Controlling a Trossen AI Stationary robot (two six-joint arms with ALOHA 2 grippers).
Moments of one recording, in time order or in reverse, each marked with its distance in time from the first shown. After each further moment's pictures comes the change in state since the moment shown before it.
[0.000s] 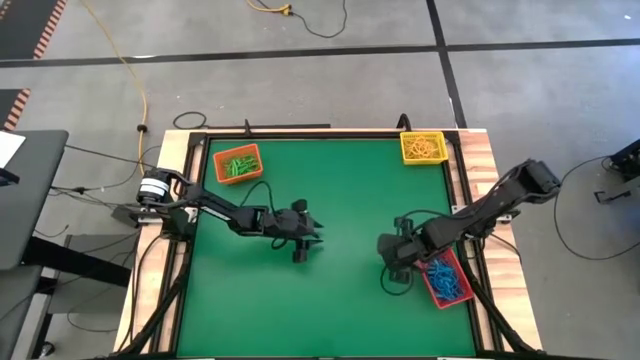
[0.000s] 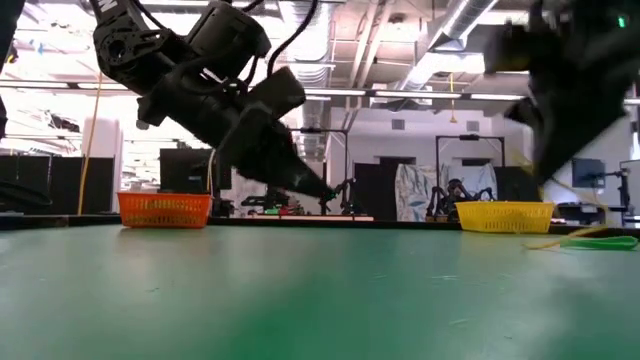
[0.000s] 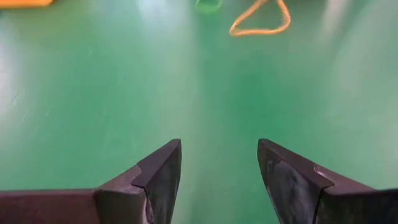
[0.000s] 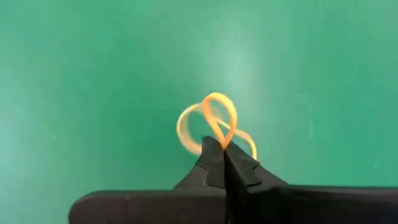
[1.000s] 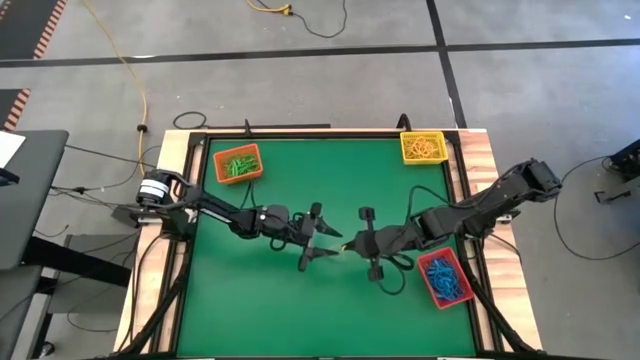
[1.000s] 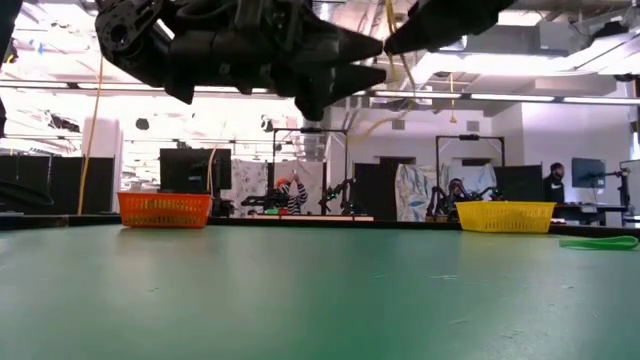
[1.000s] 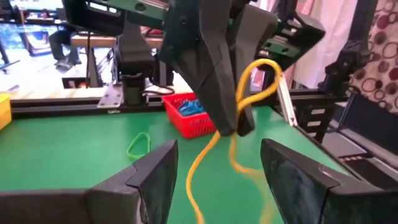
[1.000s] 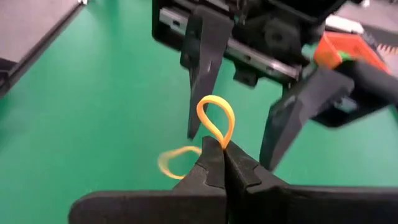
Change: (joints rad) left arm -0.034 0.002 0.054 0.413 0.220 -0.027; right arm -0.082 0.000 0.124 0.510 0.072 -0.581
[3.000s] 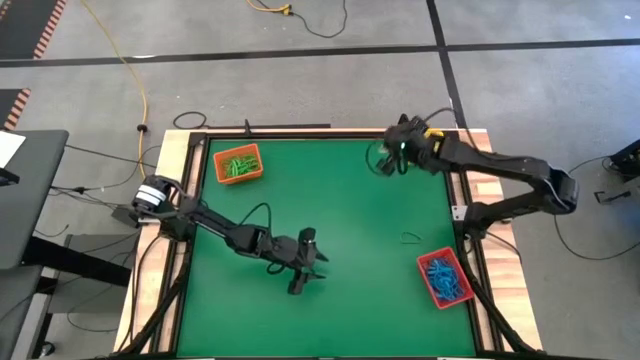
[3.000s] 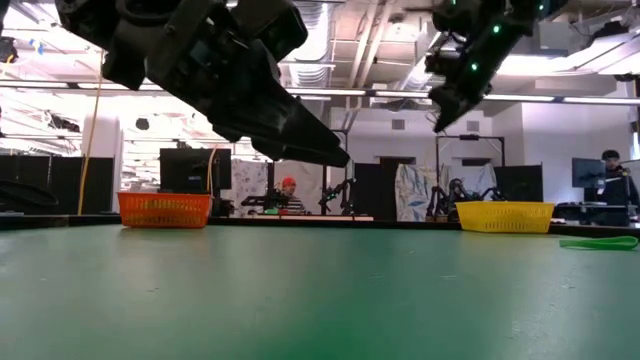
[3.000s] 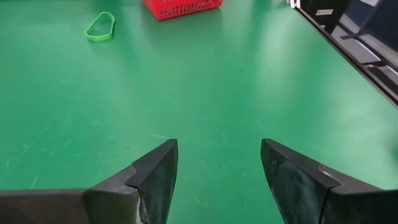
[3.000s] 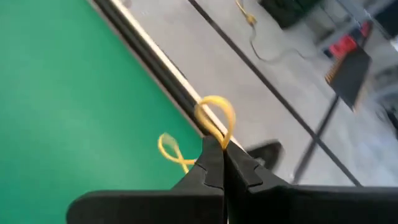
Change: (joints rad) left arm -0.181 0.000 0.044 -0.468 -0.185 -0.039; right arm -0.831 -0.188 0.001 -0.341 0.199 -0.079
